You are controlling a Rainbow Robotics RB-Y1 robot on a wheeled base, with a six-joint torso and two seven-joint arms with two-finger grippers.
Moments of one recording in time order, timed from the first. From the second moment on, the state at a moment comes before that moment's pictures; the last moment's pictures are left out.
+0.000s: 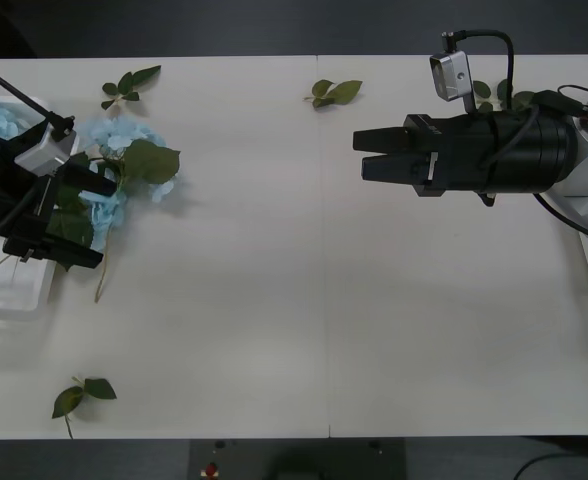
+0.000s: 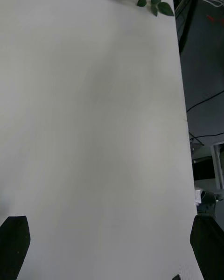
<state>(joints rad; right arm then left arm) -0.68 -0.74 0.44 -1.24 -2.43 1.24 2.70 -0.42 0.86 0.10 -1.65 1.66 1.68 -2.67</state>
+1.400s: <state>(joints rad) -0.68 -0.74 0.44 -1.24 -2.43 1.24 2.70 -0.49 0.83 -0.17 -1.65 1.05 1.43 -1.71</state>
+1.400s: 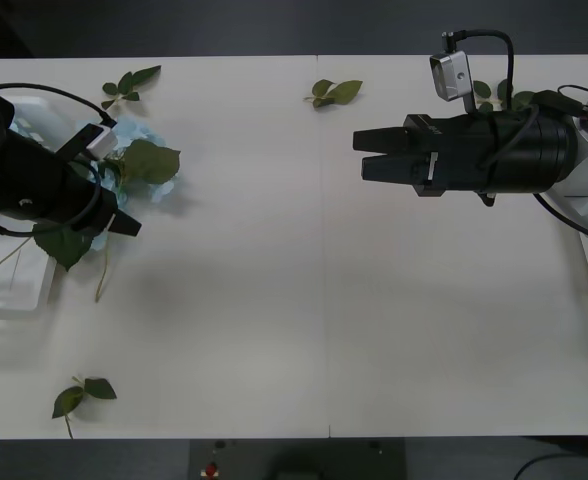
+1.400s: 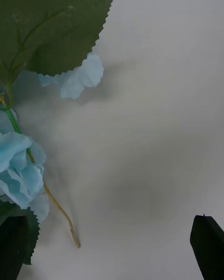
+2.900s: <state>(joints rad) -0.68 -0.74 0.44 -1.24 -2.43 1.24 2.70 -0.69 0.71 -0.28 -1.18 0.84 1.24 -1.67</state>
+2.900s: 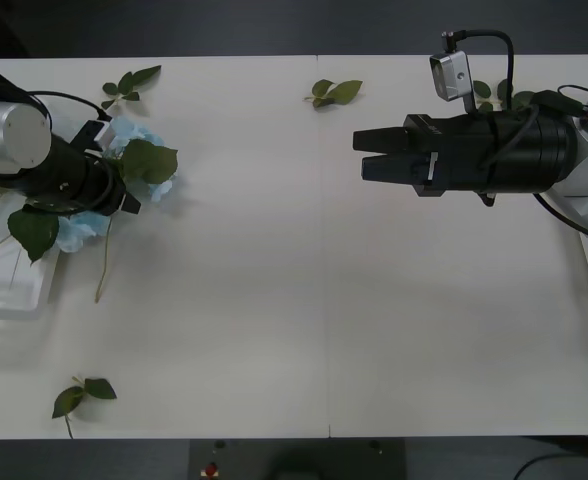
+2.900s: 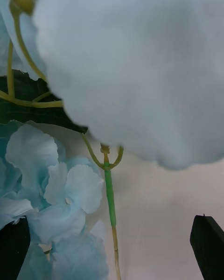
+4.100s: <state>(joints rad) -0.68 -0.74 0.44 -1.24 -2.43 1.24 2.70 -0.69 0.71 -0.25 -1.17 0.83 1.21 -1.67</state>
